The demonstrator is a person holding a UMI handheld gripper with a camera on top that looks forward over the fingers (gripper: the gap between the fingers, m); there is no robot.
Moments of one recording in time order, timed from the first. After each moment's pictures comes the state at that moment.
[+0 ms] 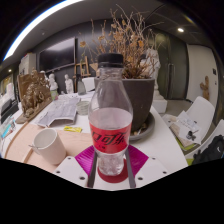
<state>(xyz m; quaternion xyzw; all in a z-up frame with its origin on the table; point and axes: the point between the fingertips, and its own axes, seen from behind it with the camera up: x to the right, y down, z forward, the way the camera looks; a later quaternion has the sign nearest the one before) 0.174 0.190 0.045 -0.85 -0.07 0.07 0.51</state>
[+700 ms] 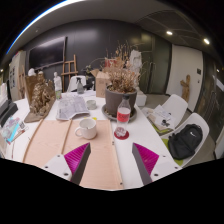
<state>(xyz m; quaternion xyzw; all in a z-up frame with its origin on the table) 0.115 -0.074 0.184 -0.88 0.00 -0.02 0.48</state>
